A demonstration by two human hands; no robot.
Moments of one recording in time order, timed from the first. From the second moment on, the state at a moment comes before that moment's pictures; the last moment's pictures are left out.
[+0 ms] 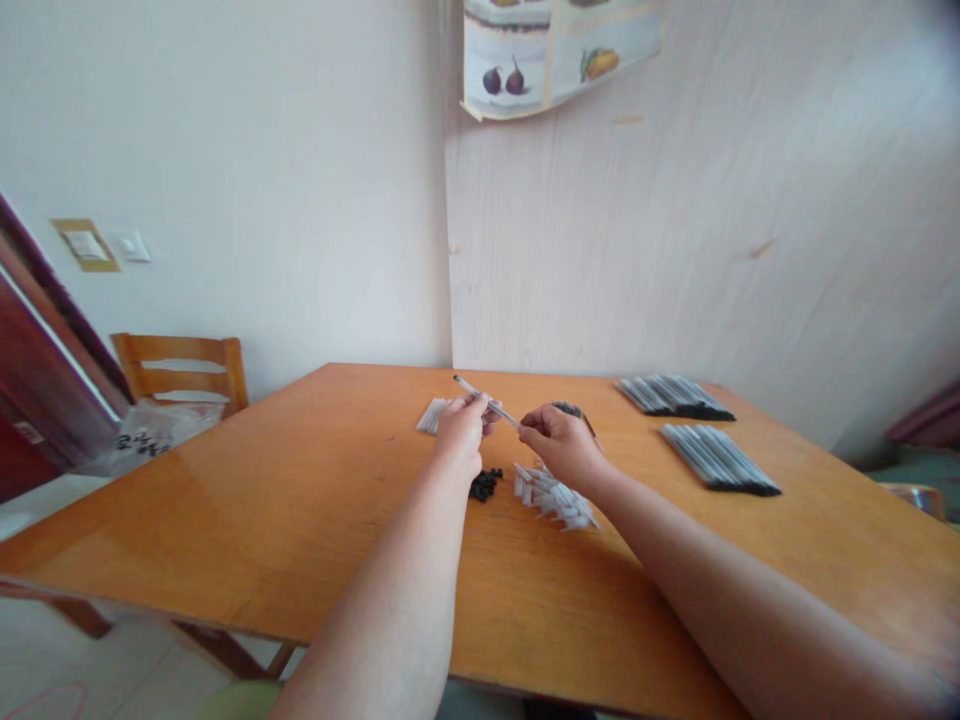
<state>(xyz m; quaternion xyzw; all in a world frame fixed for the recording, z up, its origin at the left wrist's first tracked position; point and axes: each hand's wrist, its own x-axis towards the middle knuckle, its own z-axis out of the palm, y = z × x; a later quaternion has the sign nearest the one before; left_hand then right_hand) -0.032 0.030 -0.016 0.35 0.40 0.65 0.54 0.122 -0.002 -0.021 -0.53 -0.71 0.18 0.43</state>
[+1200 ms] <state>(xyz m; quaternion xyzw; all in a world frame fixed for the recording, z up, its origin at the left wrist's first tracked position) -0.010 0.012 -0.011 0.34 0.36 0.65 0.58 0.126 -0.005 -0.015 -0.51 -0.72 0.09 0.46</state>
